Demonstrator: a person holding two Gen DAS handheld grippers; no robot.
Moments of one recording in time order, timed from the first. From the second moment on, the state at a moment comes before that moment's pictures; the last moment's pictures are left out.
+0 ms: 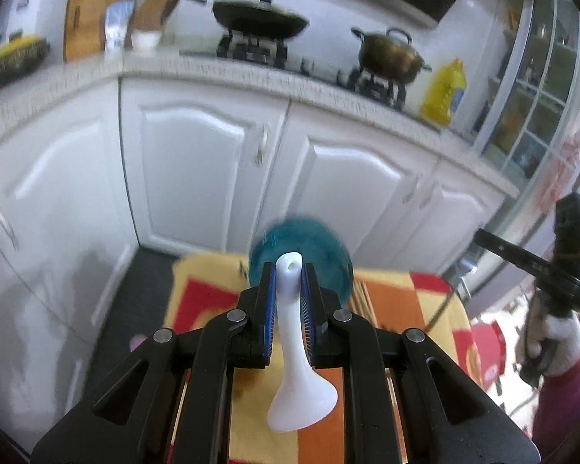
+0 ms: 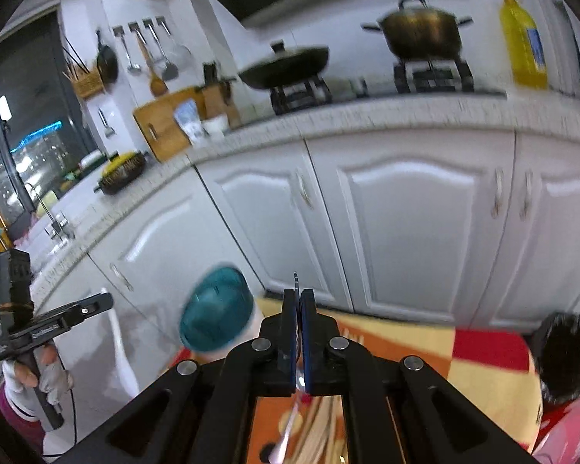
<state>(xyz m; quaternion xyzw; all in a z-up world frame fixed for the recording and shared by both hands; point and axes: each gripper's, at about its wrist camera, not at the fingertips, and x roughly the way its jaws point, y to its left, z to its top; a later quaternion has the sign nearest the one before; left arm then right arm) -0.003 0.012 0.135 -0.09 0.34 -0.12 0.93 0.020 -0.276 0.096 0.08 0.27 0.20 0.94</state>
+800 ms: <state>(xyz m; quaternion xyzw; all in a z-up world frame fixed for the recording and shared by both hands) 0.108 -0.033 0.094 -0.05 0.25 0.02 0.97 0.099 -0.174 0.115 -0.04 0.22 0.16 0.96</state>
